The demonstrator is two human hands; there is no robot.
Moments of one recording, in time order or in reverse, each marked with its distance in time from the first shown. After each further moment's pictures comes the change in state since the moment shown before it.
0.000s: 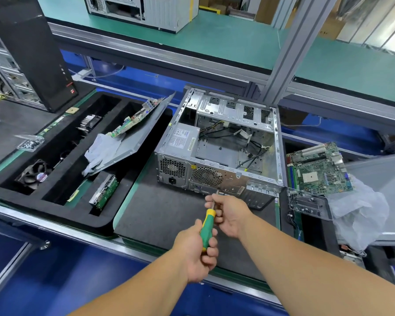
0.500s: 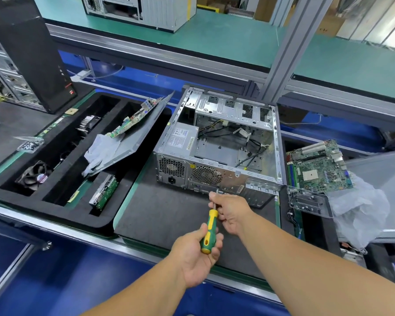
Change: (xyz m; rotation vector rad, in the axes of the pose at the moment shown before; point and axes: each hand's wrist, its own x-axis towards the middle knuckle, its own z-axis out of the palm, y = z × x) left_hand 0.000 -0.009 -0.006 -0.068 -0.040 0.112; right_hand -0.002 0.001 -0.001 -0.092 0.118 -0.123
